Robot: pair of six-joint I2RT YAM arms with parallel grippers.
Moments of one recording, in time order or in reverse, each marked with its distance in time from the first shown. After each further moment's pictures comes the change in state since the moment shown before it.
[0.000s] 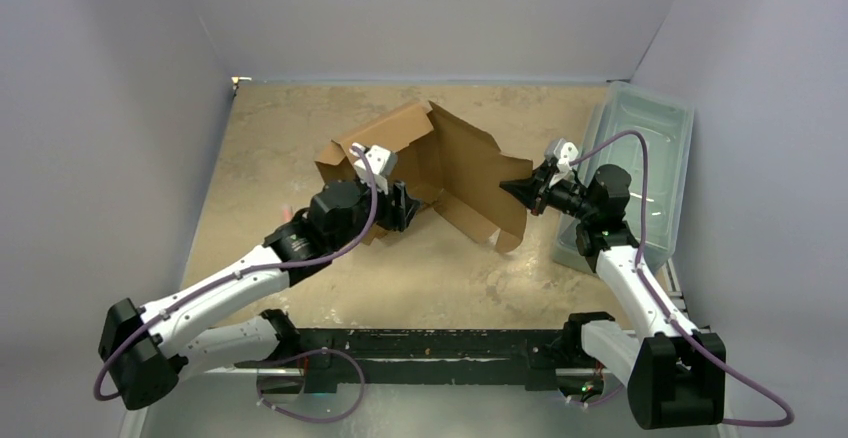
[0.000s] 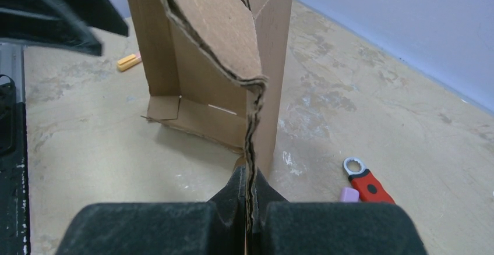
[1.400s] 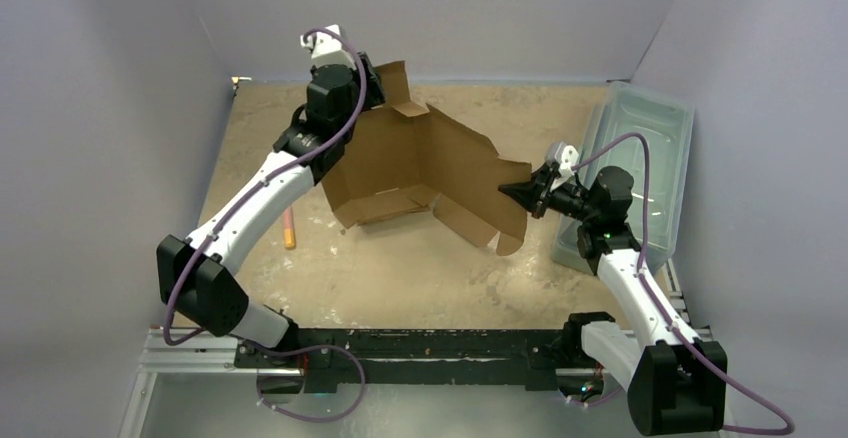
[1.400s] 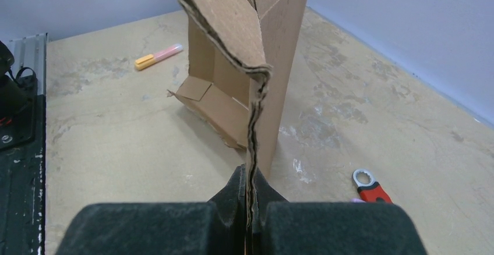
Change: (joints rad) left arm 0.332 0.487 0.626 -0.019 -0.360 -0.102; right arm 0.000 -0.034 0.000 -0.008 -0.061 -0.006
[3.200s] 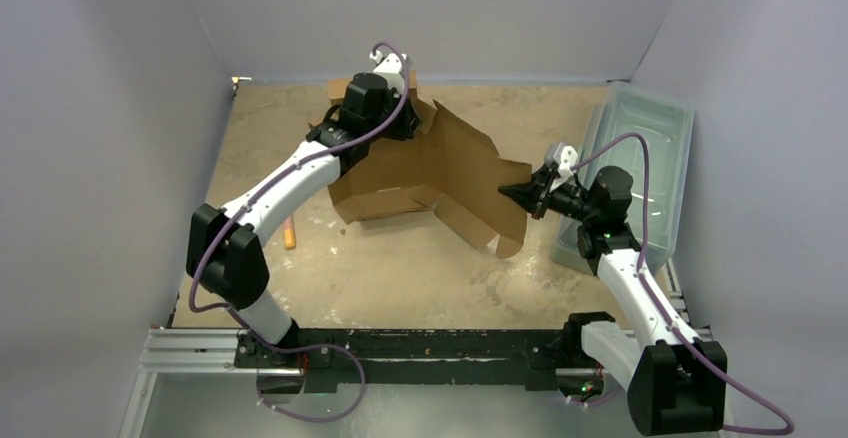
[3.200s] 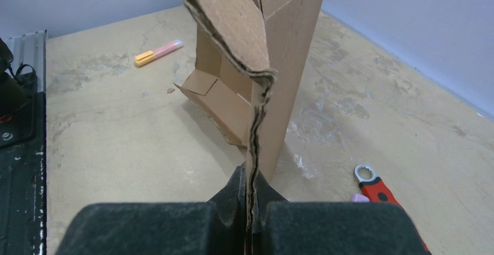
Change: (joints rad) left arm -0.030 0.164 0.044 -0.115 0.488 0.078; right arm 0.000 0.000 0.000 -0.023 0.000 -0.014
